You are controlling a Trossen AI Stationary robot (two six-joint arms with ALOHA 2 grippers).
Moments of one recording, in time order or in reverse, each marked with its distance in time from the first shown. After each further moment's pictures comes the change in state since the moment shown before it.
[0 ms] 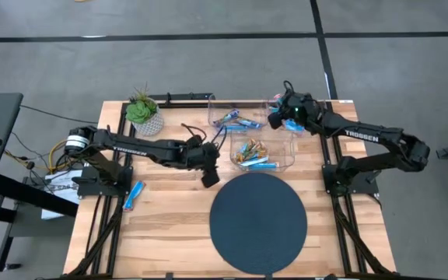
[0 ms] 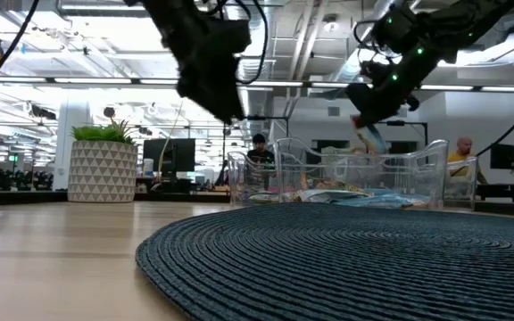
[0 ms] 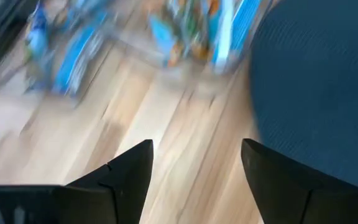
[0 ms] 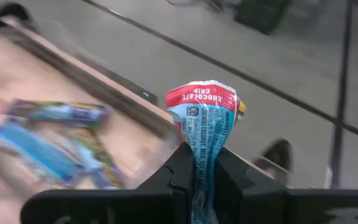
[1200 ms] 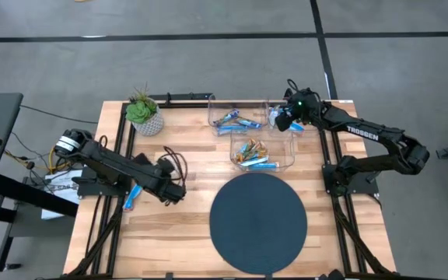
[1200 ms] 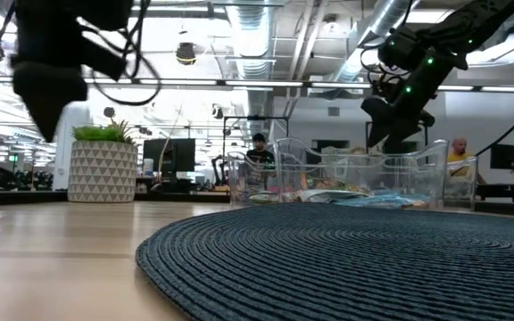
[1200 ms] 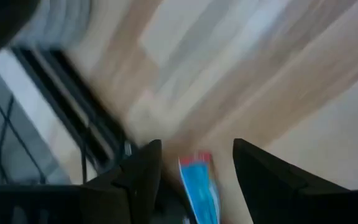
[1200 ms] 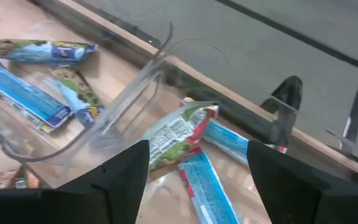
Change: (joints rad) left arm -0.308 -0.077 -0.144 -0.930 -0.009 -0.793; right arm -0.157 0.000 0.000 -0.204 -0.208 0.014
